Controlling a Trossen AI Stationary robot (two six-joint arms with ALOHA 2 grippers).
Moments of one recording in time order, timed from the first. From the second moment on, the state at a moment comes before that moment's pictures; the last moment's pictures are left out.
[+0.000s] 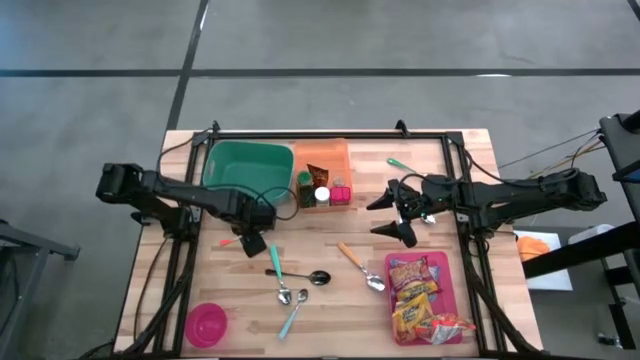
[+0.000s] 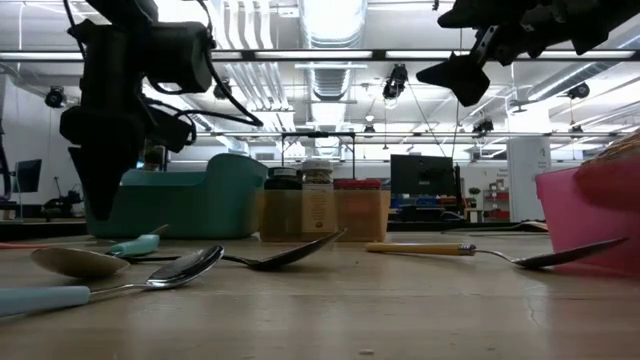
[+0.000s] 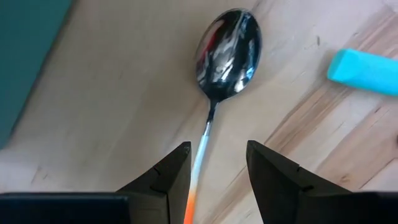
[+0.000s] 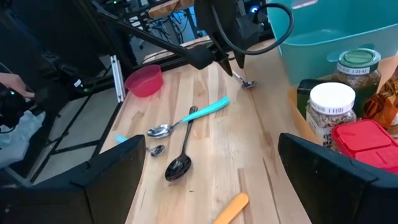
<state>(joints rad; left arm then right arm) -0.04 1.45 0.78 -0.92 -0.01 -0.59 -0.02 0.97 0.54 0.13 -0.18 0.35</state>
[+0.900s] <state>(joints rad) -0.06 1.46 0.64 -0.74 -0.07 -0.63 -0.02 0.97 0.53 0.14 -0.18 0.35</state>
